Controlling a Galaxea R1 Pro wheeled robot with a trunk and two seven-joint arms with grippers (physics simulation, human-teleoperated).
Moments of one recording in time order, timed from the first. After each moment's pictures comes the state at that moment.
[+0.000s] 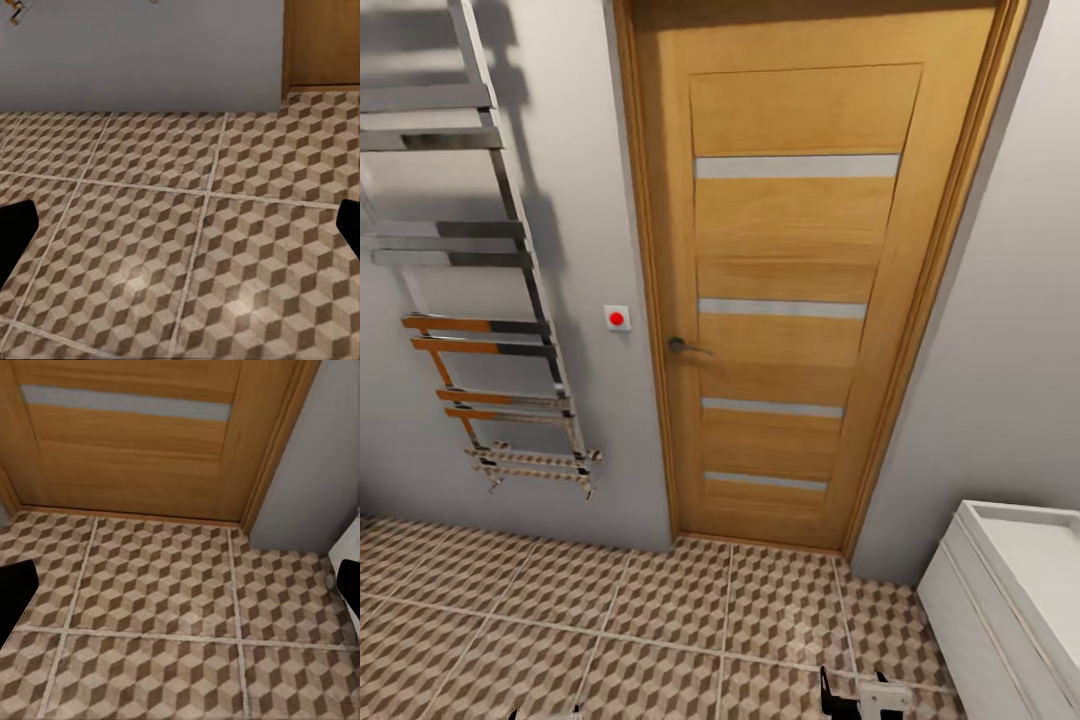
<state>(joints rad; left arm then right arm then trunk) -0.35 0.00 -0.50 0.07 0.33 -0.78 0.36 -0.37 0.04 0.29 -0.02 -0.19 -0.83 -0.22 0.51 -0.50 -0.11</state>
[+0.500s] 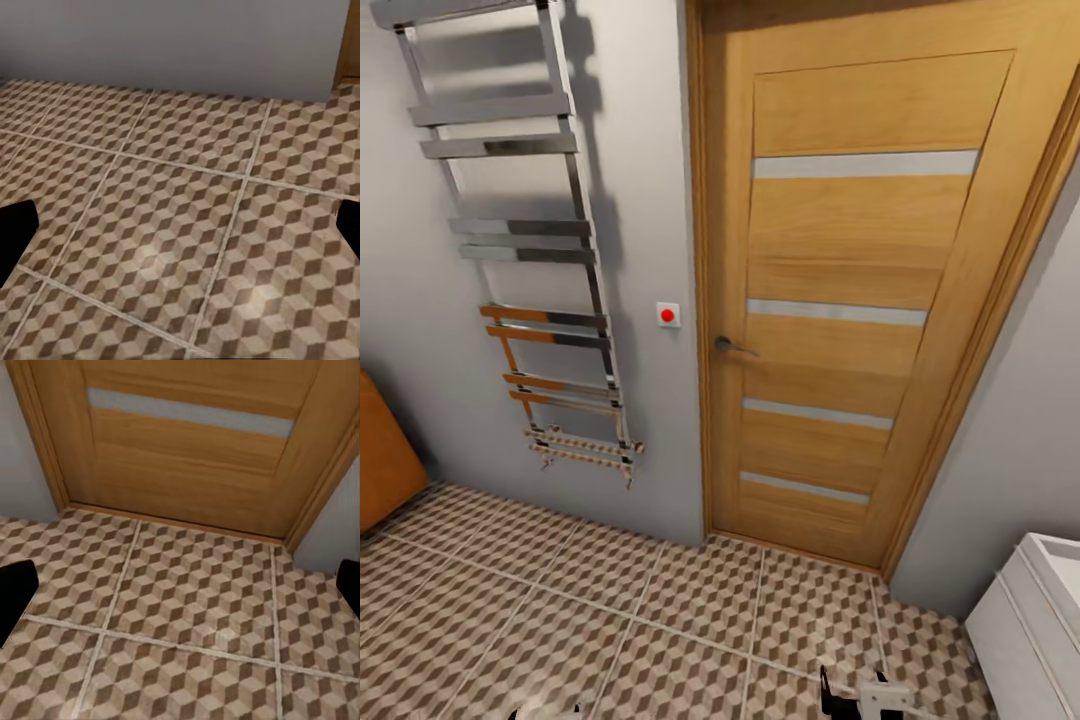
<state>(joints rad) -0.35 0.00 -0.50 0.07 0.33 -0.78 0.36 -0.37 0.04 0.29 -0.02 -0.19 -0.83 -0.21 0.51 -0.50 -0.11</state>
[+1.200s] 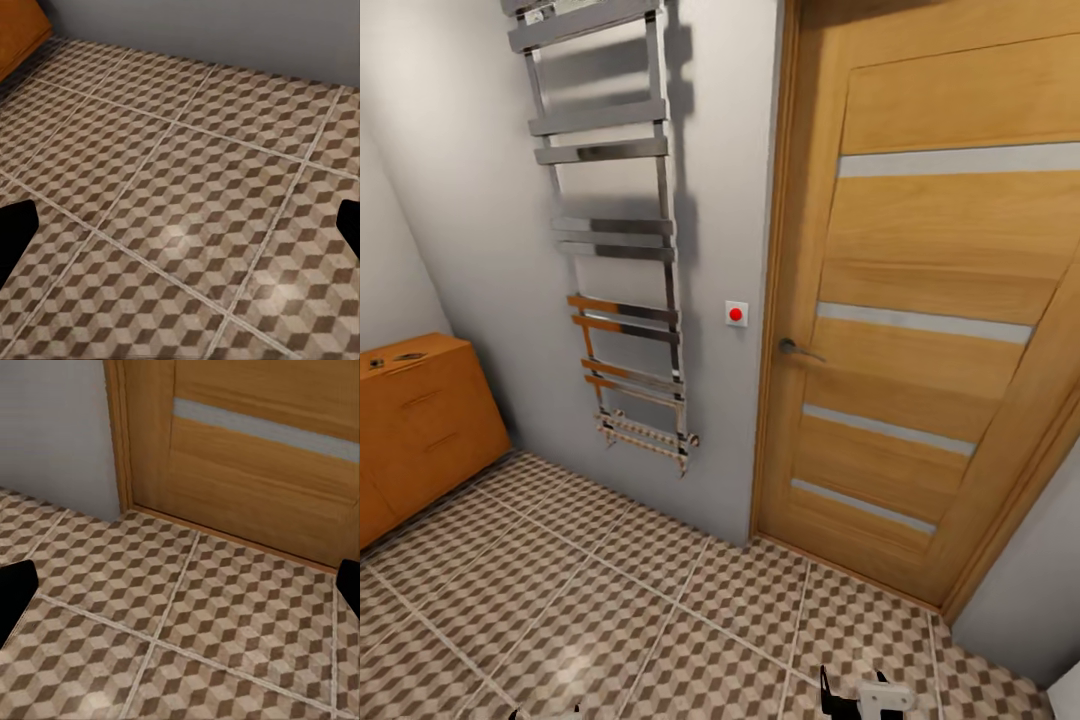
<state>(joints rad) -0.35 0.00 -0.50 0.07 0.33 -0.78 0.36 -0.37 0.04 0.29 -0.02 -0.19 -0.83 -0.21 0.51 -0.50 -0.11</state>
